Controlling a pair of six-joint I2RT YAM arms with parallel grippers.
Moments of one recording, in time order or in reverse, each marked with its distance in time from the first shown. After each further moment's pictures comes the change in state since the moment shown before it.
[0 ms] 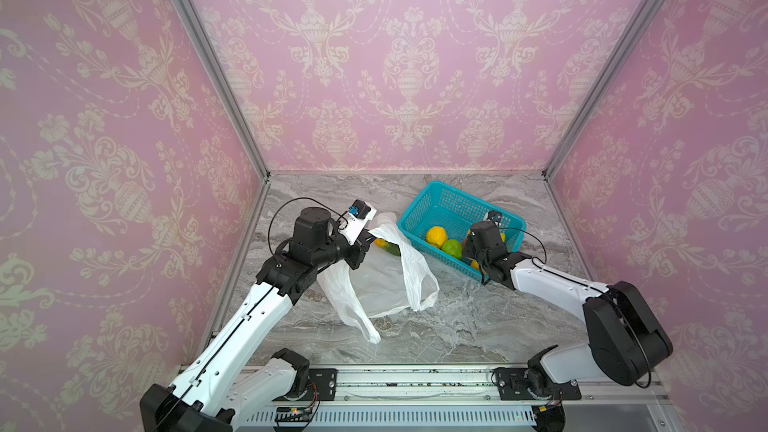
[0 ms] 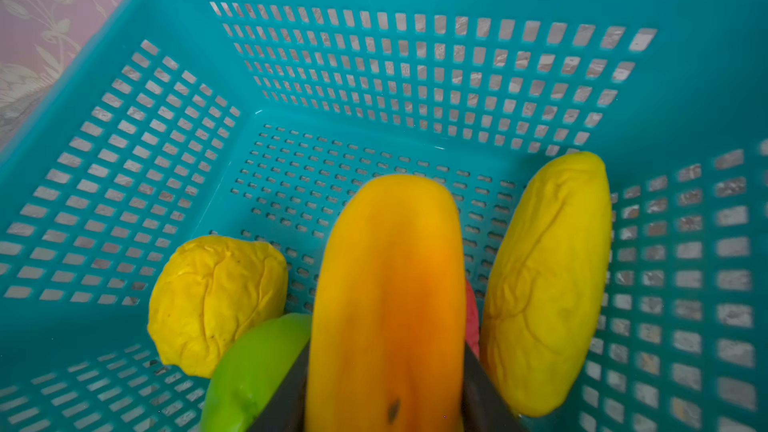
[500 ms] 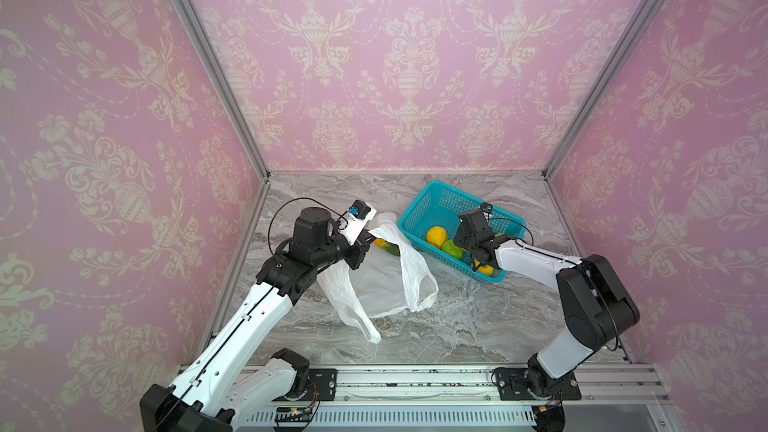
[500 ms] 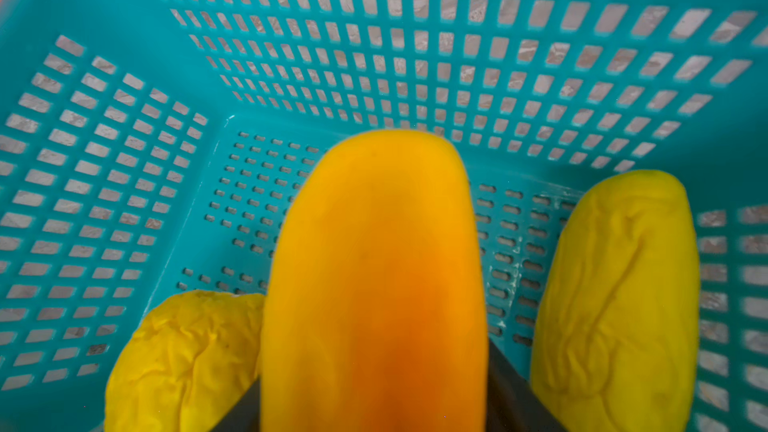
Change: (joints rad) left arm 0.000 0.000 0.000 0.000 0.000 0.000; right arm -0.008 0.159 0.142 -0.097 0.001 0.042
